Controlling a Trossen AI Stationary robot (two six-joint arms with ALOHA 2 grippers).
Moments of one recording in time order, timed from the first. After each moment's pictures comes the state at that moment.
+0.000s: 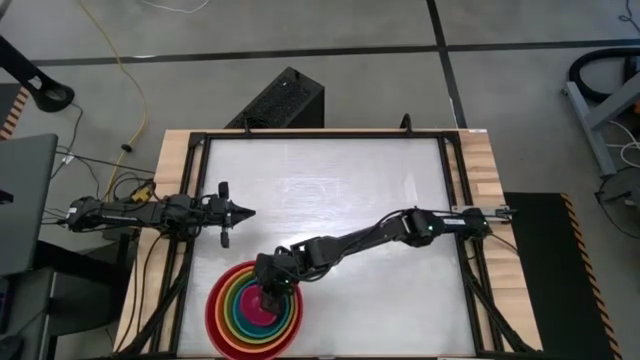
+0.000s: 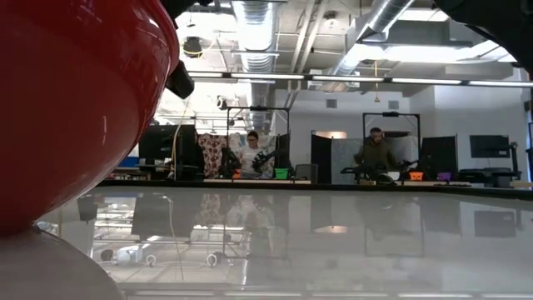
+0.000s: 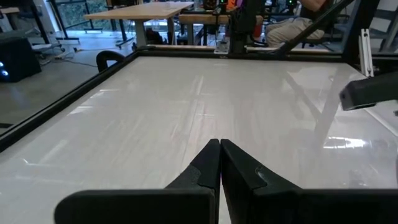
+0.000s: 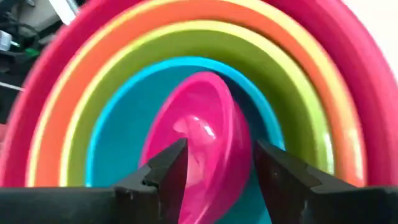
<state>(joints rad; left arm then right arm) -0.03 0.14 0.01 0.05 -0.19 -0.02 0.28 2.46 2.36 -0.62 -0.05 0.57</state>
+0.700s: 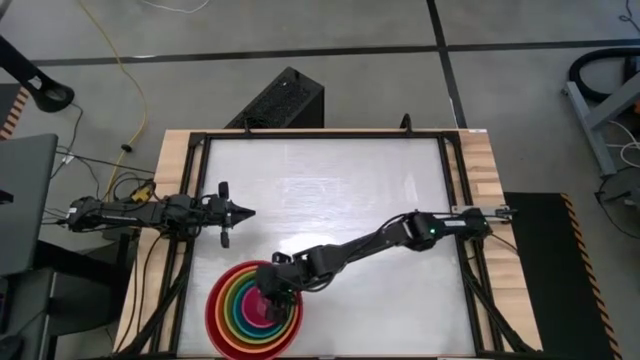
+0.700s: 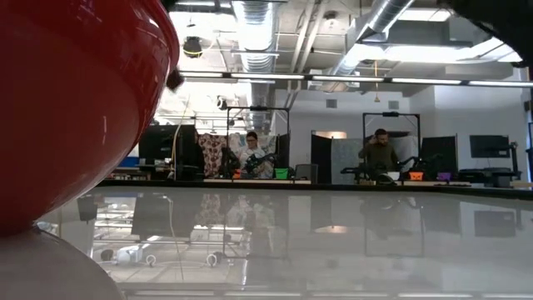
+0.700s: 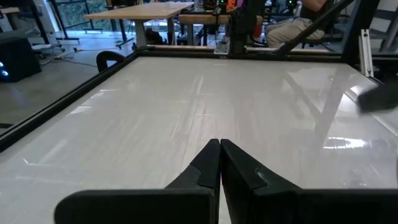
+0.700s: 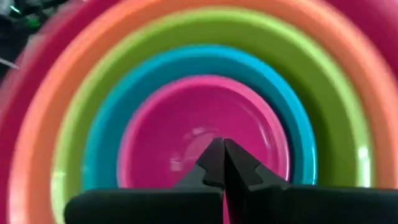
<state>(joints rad) -0.03 0.14 0.01 0.05 -0.19 -0.02 0.32 2.46 2.33 -0.58 0.00 0.44</state>
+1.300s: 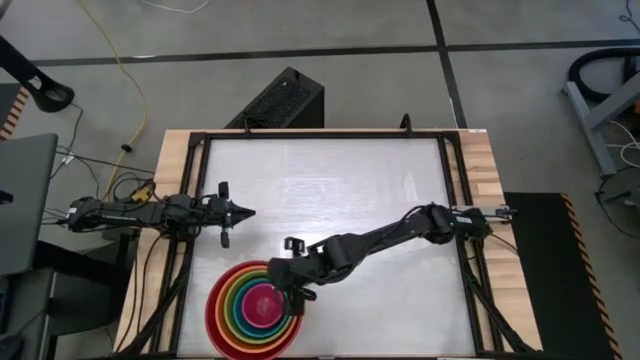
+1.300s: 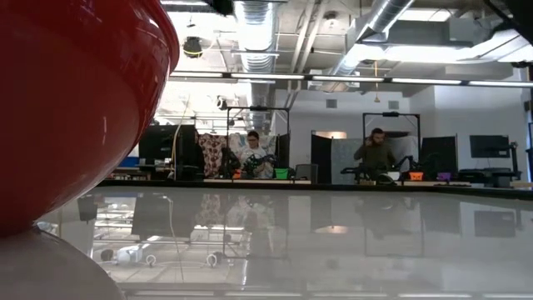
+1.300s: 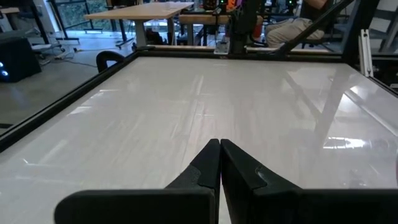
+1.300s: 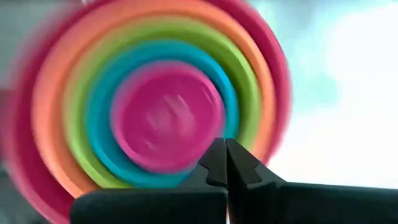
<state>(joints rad) -0.03 0.14 0.01 0.05 -0.19 -0.02 0.34 2.29 2.34 -0.85 0.16 0.29</state>
